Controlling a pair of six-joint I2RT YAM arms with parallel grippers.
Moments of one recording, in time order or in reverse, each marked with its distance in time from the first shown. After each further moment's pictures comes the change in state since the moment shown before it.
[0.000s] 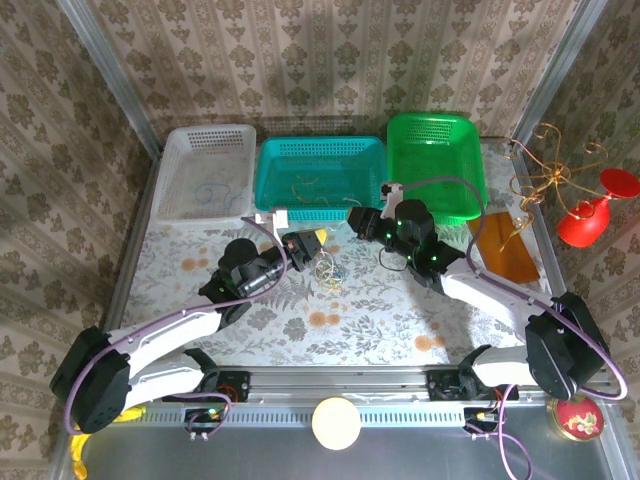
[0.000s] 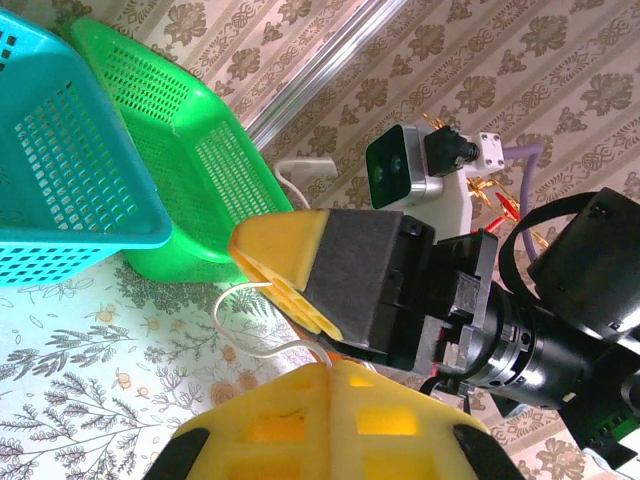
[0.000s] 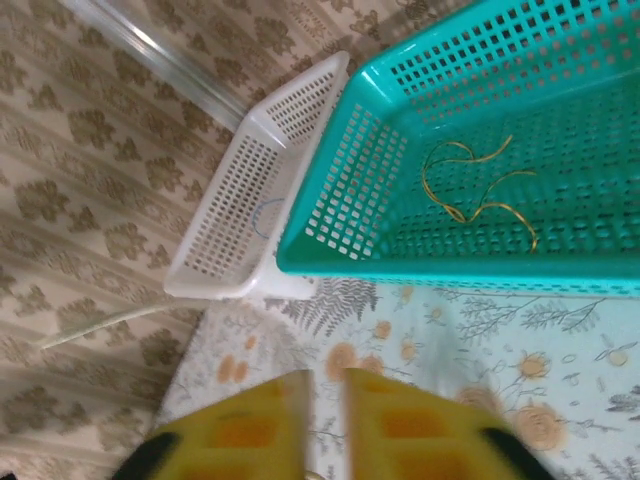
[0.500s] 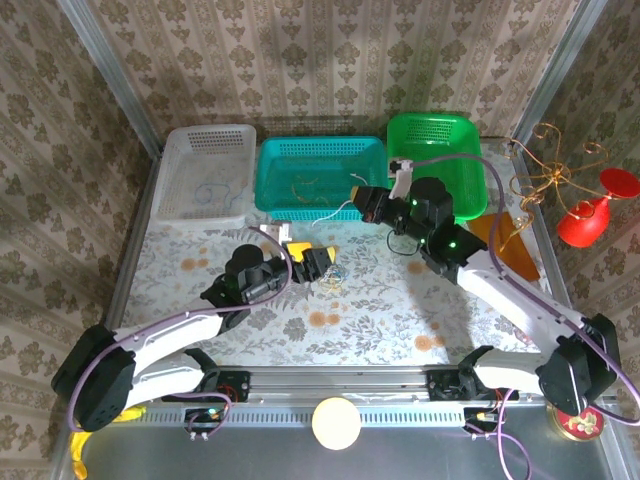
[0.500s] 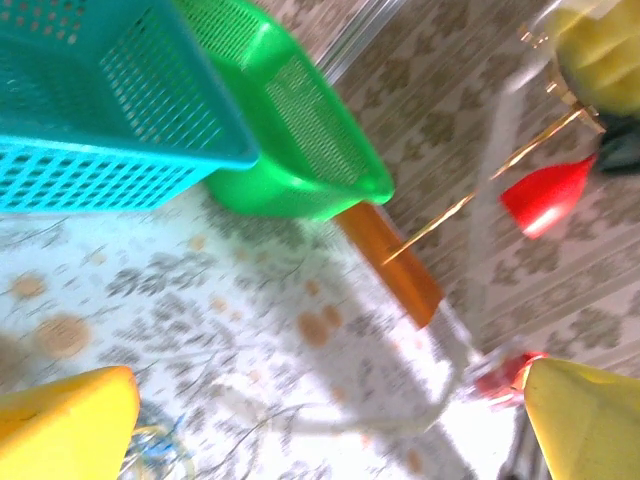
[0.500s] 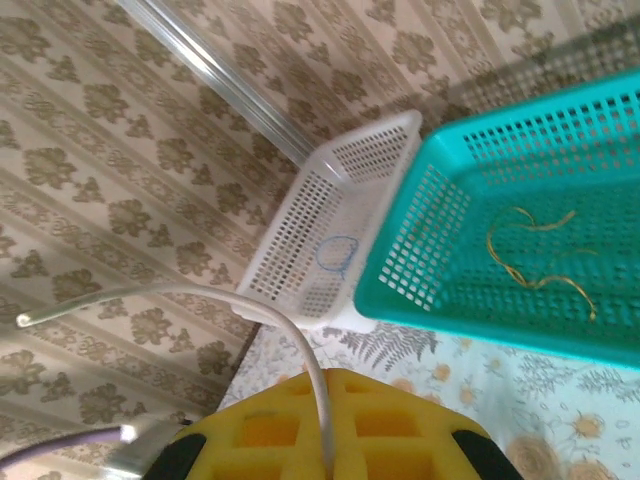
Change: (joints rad) left arm 0.003 0.001 -0.077 -0.127 -0.027 0.136; right arm -0.022 -0.103 0.222 -0.239 -0.072 -0.050
